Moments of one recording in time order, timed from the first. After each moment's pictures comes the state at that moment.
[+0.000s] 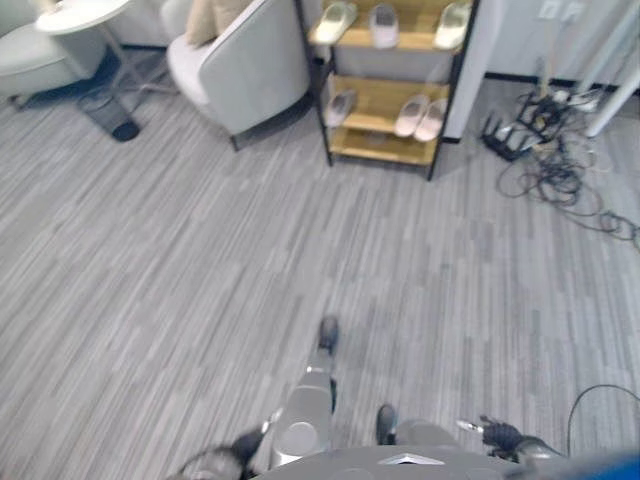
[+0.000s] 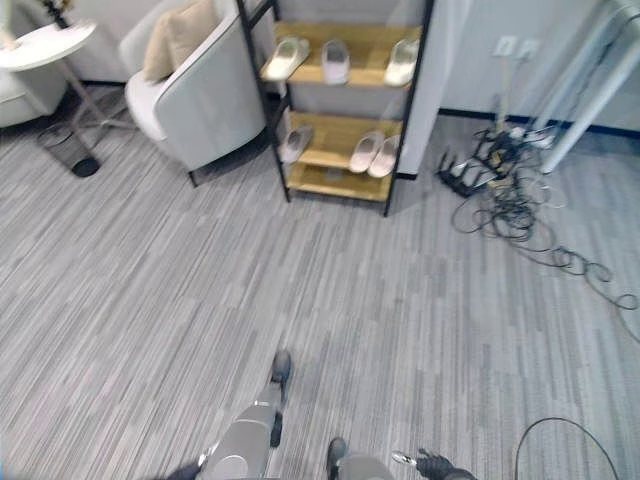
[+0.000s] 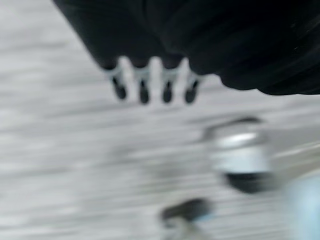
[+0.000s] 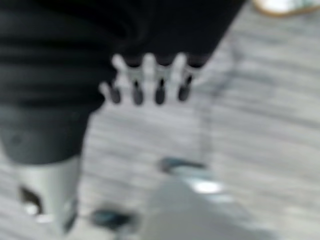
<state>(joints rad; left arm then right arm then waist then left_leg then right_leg) 0.00 0.23 -0.21 1.52 0.02 -0.09 -0.04 -0.07 -0.27 0.20 1.36 0.29 -0.05 0.13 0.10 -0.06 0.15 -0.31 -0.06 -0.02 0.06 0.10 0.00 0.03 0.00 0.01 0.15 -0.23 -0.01</state>
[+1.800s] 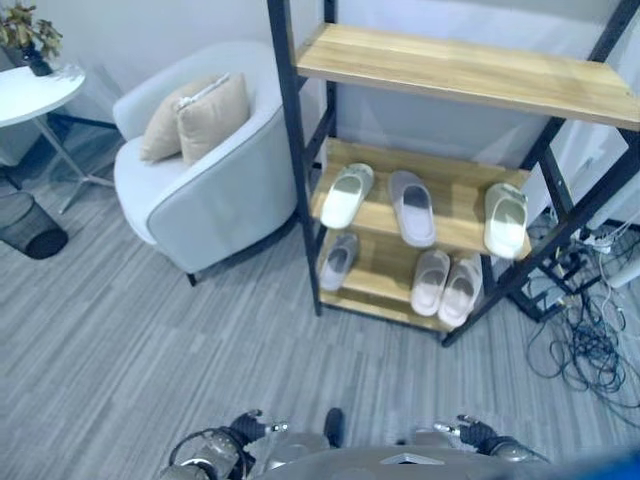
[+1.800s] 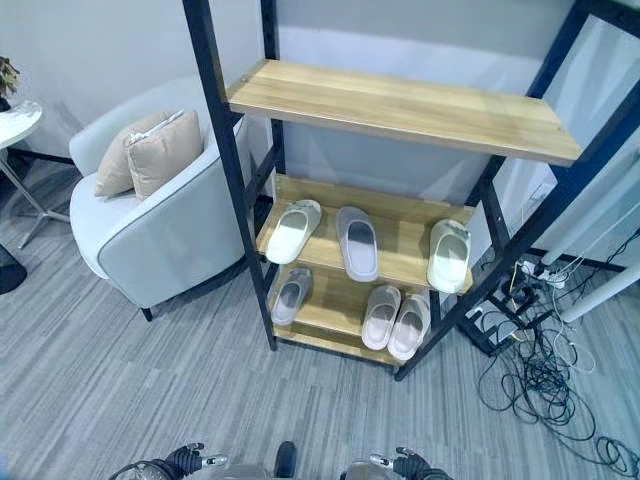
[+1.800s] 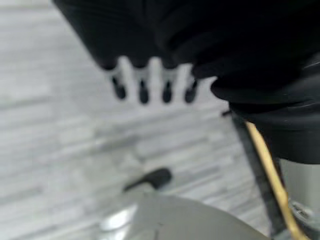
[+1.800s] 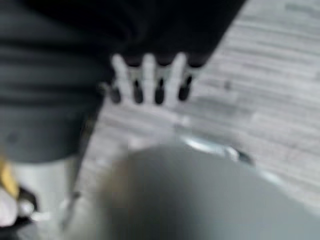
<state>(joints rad) -0.08 0.26 -0.35 1.37 0.03 -0.12 -0.01 -0.04 -0.23 0.24 1.29 0.21 -0.07 0.08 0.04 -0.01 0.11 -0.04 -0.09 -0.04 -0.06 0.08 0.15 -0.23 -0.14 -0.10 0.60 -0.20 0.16</state>
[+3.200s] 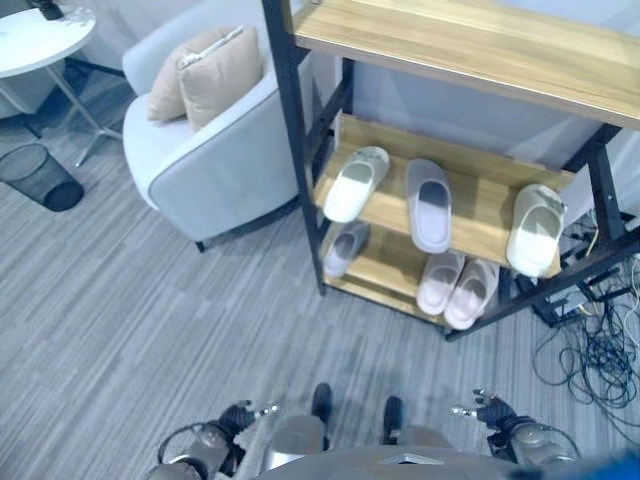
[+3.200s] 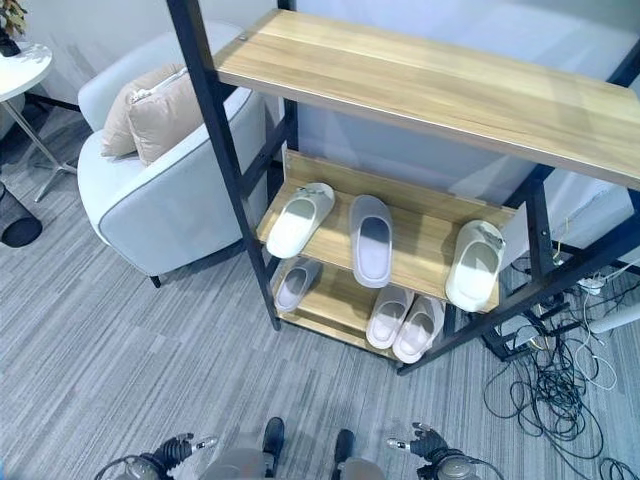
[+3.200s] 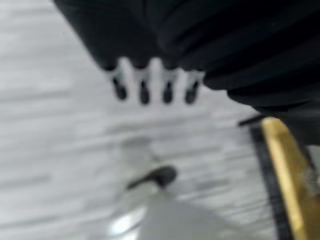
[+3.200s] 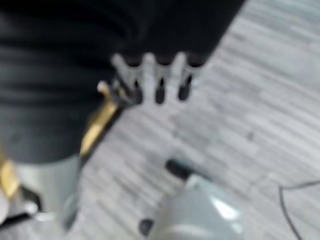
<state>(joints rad) -0.10 0.31 -0.32 1.32 0.06 -0.14 0.01 -0.04 -0.31 0.26 1.19 0.09 -0.10 0.06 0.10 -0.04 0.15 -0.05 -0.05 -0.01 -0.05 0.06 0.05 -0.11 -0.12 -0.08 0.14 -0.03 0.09</state>
